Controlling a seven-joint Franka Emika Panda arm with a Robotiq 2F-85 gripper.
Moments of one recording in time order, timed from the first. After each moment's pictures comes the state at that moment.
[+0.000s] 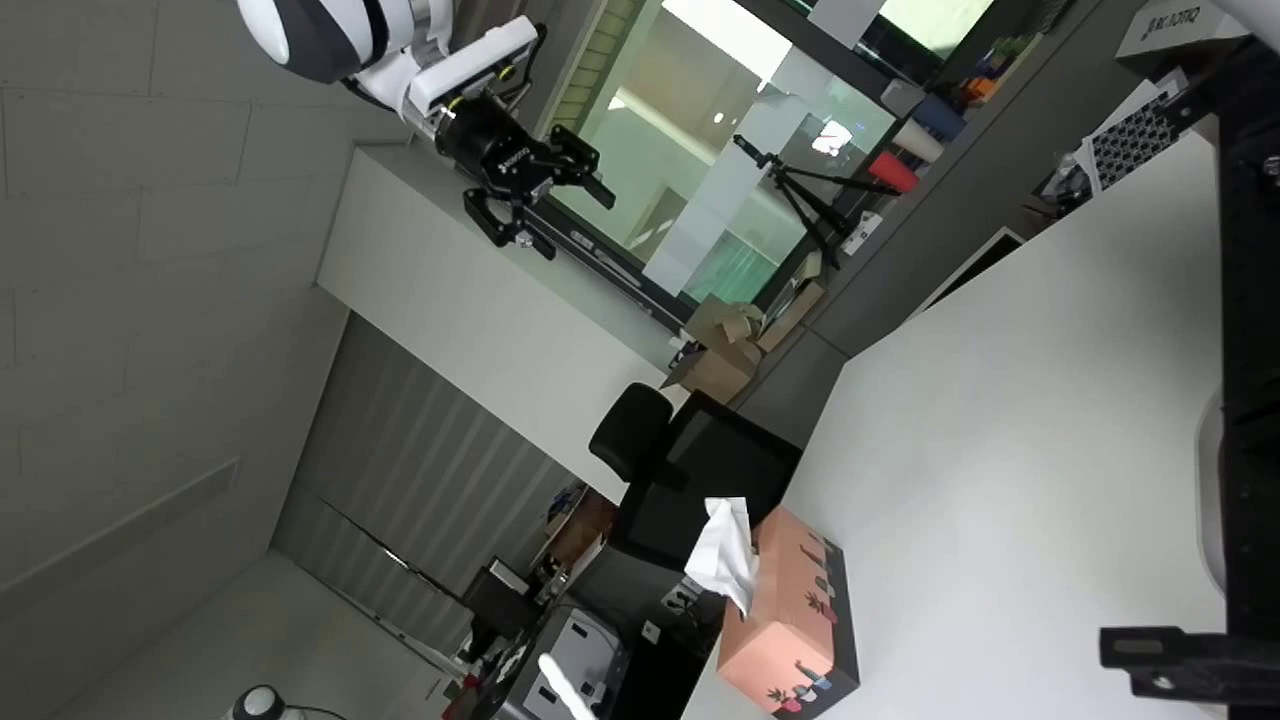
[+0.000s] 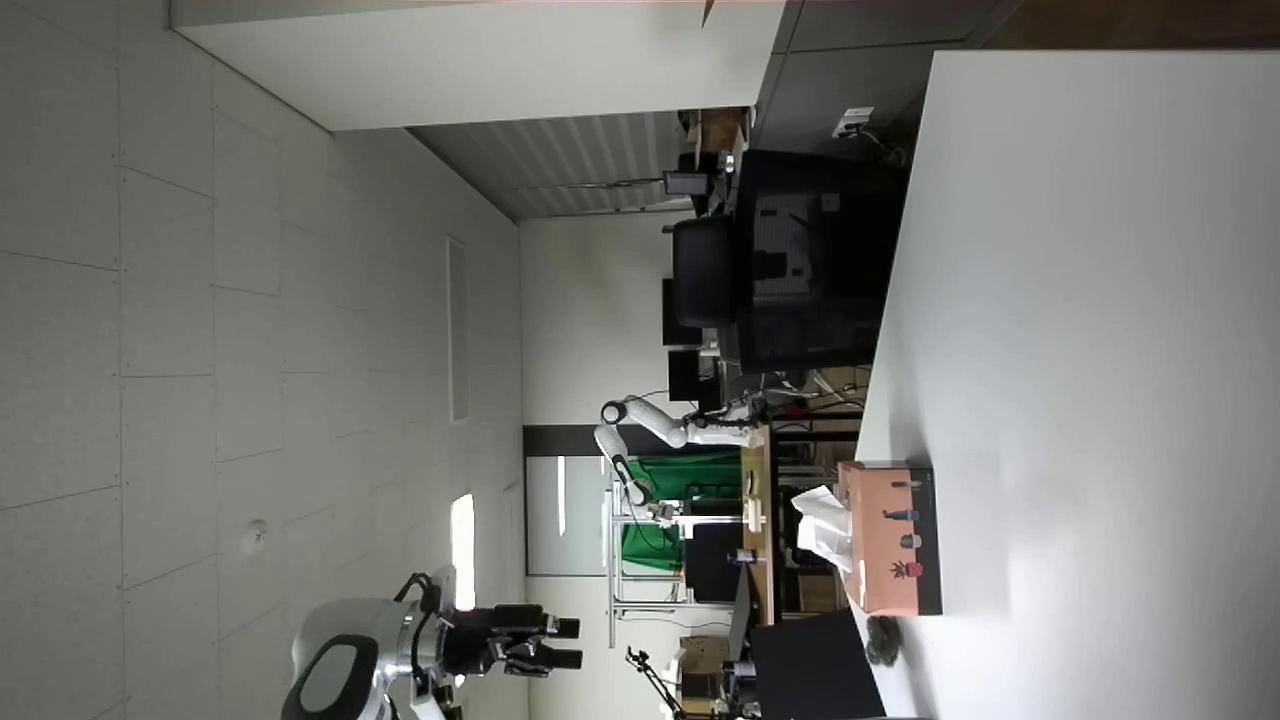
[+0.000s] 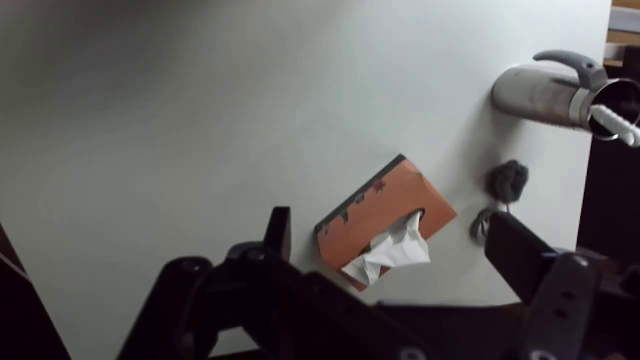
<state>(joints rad) 0.01 -0.41 0.02 -2.21 0.12 1.85 0.10</state>
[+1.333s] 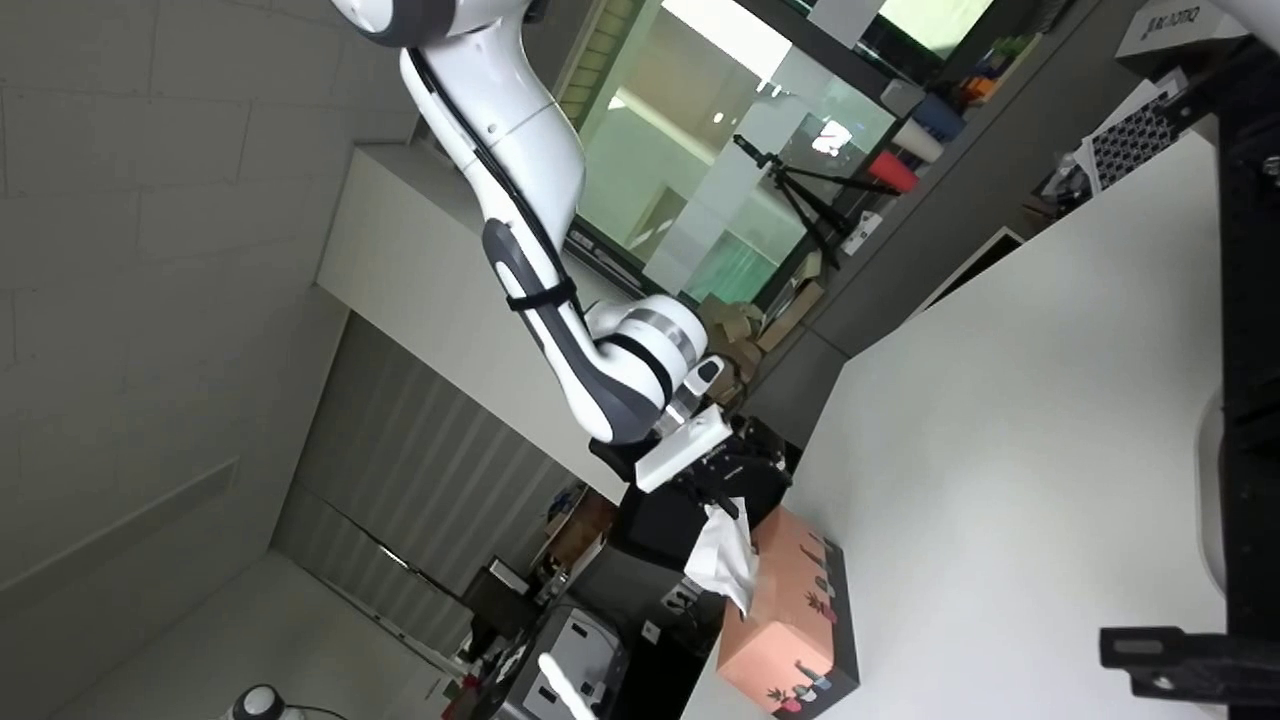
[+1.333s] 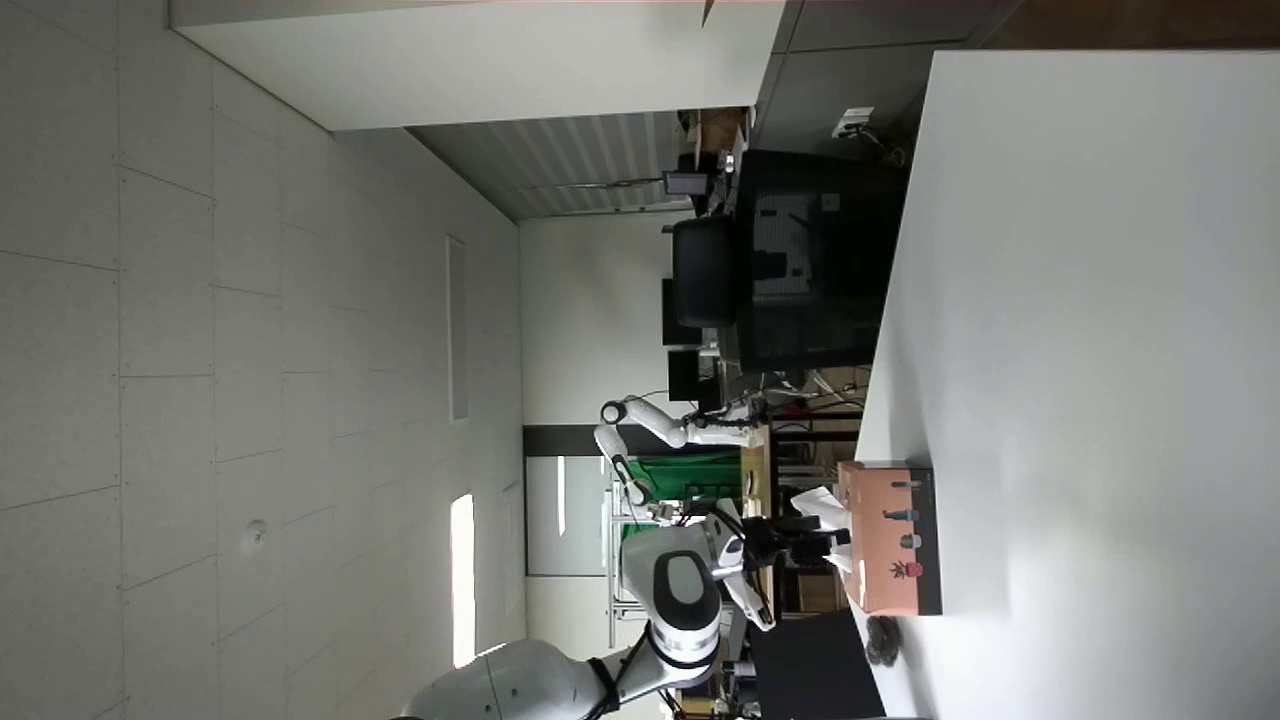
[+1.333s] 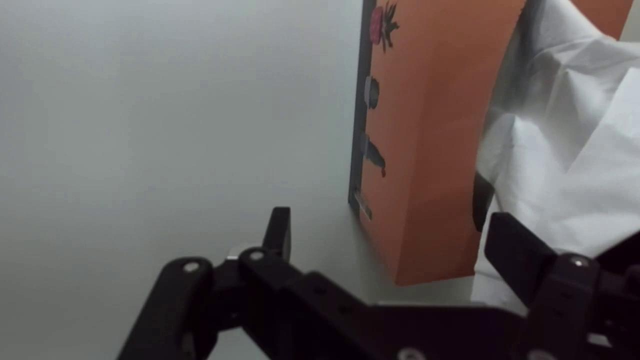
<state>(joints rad) 0.16 0.59 -0.03 -2.04 0.15 2.89 0.91</state>
